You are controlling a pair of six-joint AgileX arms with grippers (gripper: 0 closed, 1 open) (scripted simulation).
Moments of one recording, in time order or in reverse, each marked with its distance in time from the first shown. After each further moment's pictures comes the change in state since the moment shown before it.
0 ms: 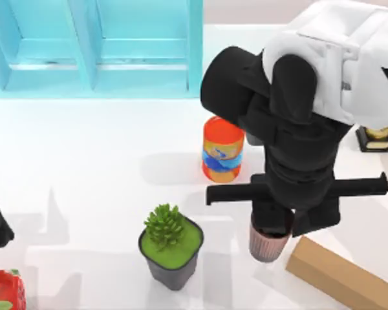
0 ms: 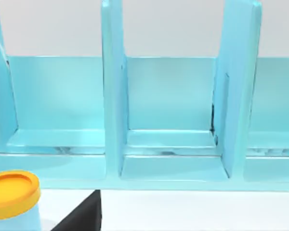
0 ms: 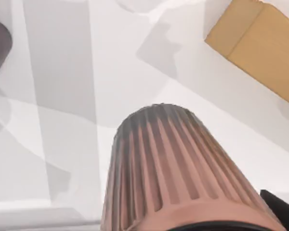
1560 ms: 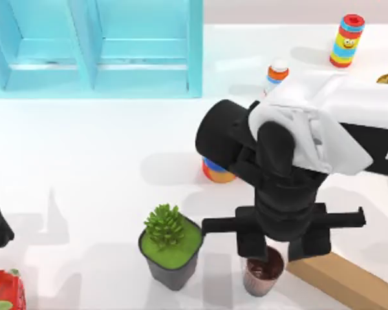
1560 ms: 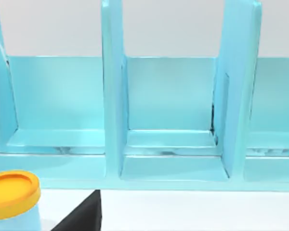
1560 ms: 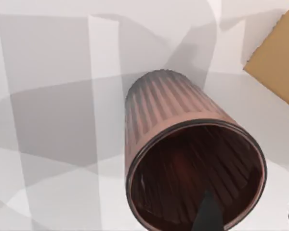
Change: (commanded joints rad) left arm 0.000 0.000 0.000 0.000 0.000 0.000; right arm 0.011 0.038 -0.212 0.250 -0.001 0.011
